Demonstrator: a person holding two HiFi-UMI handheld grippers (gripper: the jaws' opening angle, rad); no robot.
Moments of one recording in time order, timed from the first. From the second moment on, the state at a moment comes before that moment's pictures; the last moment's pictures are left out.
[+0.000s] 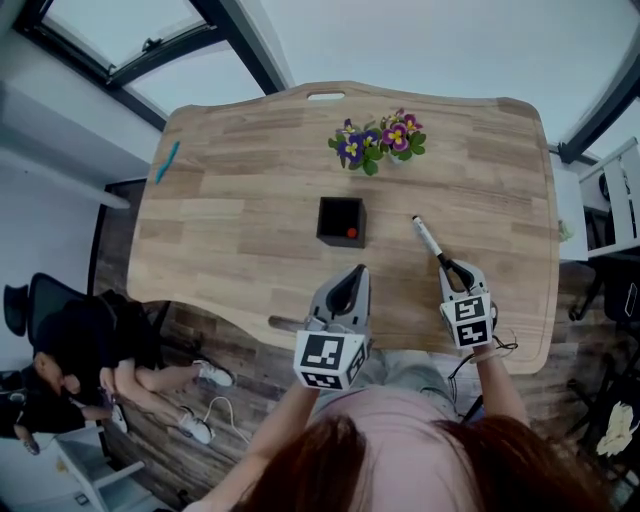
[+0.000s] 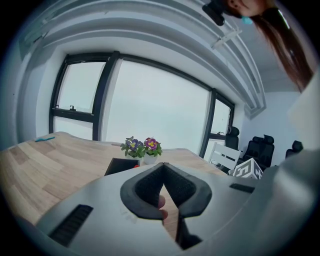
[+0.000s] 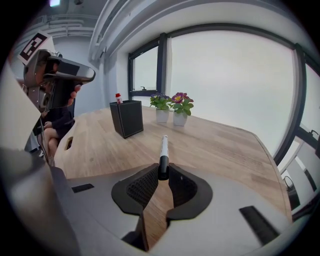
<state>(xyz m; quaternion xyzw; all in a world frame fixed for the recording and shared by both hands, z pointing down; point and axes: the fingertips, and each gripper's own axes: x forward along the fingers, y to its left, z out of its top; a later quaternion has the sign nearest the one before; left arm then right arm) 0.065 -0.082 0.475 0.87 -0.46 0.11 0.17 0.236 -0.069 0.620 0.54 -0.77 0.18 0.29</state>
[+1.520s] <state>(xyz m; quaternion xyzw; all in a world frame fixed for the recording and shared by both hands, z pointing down) 0.010 -0.106 0.448 0.88 -0.43 0.10 0.15 0.167 -0.081 0.524 0.55 -0.79 0.12 0.22</state>
